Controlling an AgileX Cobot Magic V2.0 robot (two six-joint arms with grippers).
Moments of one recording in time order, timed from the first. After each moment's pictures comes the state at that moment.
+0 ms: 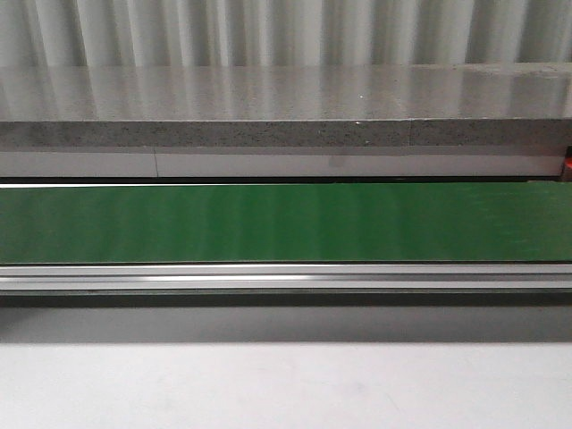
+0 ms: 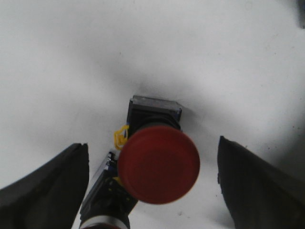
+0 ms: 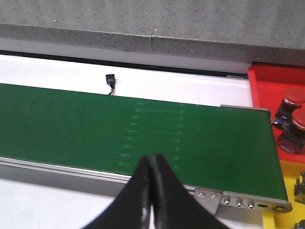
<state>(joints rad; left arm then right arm) 0.53 1.87 -1.33 -0.07 0.98 0.06 -0.06 0.35 -0.50 0.33 0.60 -0.25</state>
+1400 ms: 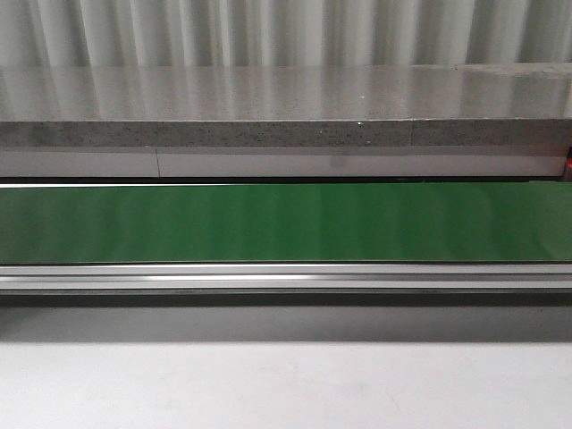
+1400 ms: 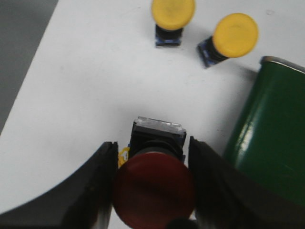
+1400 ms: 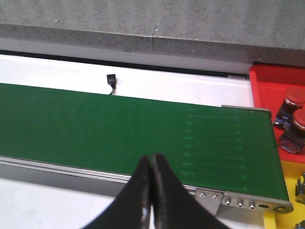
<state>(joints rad) 0.38 1.61 -1.34 -0.03 0.98 0.05 -0.06 0.35 -0.50 0.33 0.60 -0.25</state>
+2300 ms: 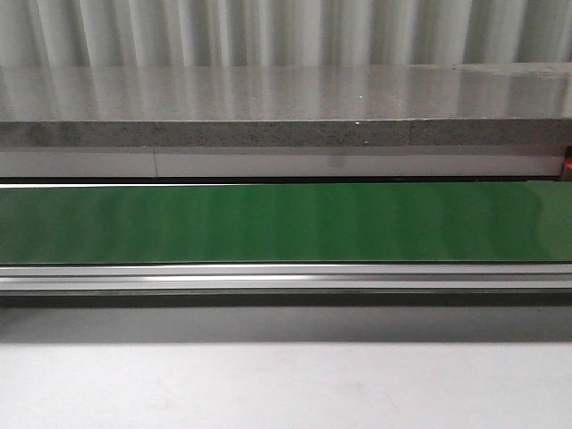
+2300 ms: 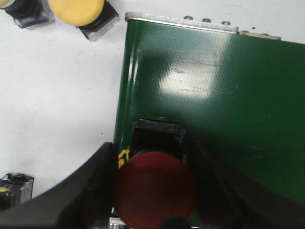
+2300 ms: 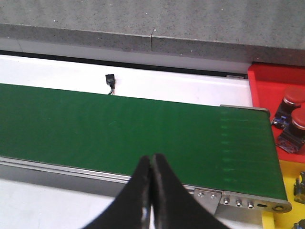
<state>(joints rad) 0.15 1.68 -1.34 -0.03 1.03 0.04 -0.06 0.35 -0.50 0.33 0.60 -0.25</state>
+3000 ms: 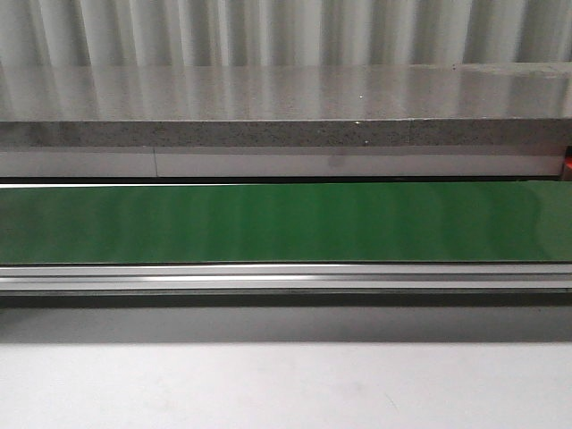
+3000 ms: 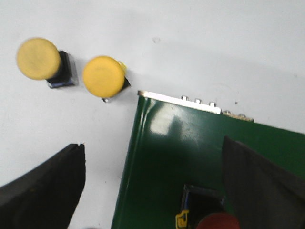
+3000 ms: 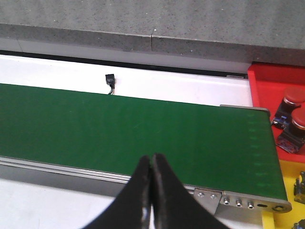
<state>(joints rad) 0.17 1.68 -1.47 -0.04 0.98 -0.04 -0.06 0.35 -0.50 0.33 0.60 -0.25</state>
